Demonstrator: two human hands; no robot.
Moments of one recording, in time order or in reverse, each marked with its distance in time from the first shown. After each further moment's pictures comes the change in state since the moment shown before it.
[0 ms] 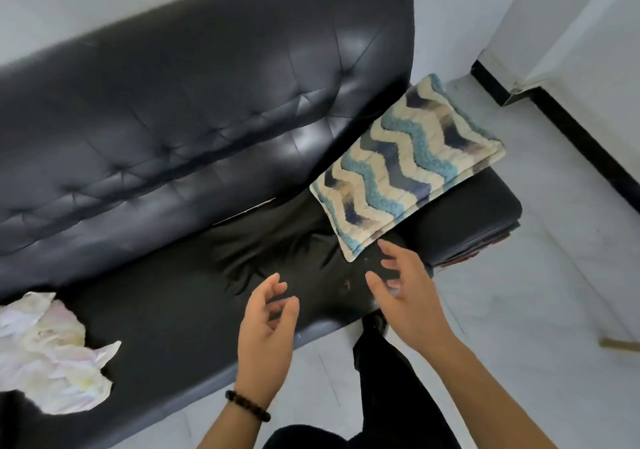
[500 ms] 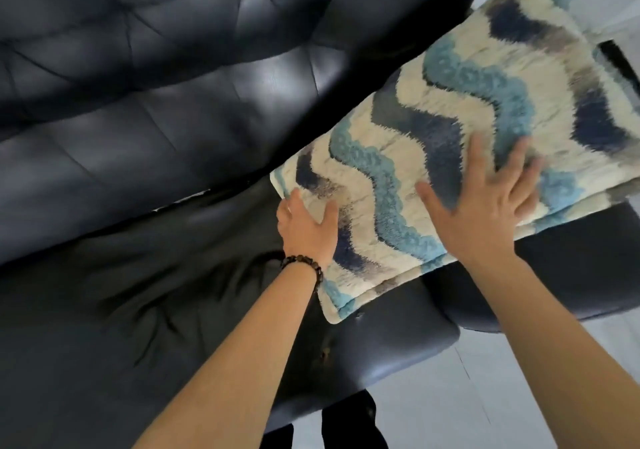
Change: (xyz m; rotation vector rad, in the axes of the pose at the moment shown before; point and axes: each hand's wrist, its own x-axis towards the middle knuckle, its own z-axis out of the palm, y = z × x) left_hand 0.386 -0.139 0.269 0.215 -0.084 -0.214; right_hand 0.361 0.202 0.036 -0.794 0.311 0.107
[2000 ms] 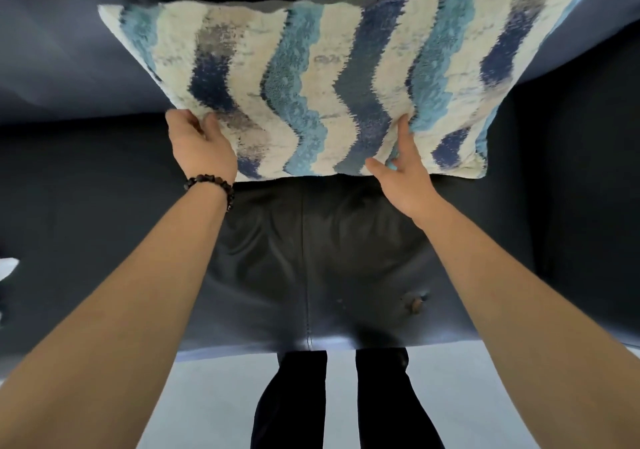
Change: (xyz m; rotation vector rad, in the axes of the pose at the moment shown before) left_hand 0.069 -0.195 -0.278 -0.059 0.719 -0.091; right_hand -0.100 -0.221 0.160 0.621 -0.820 -0.114
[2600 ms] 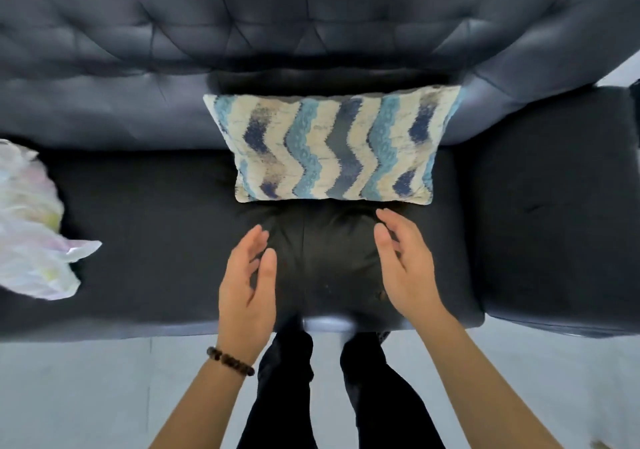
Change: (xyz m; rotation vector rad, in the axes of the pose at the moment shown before) left_hand -0.249 0.069 -0.206 -0.307 -0.368 0.053; right_hand -0.250 -0.066 -0.045 0.053 0.200 -0.248
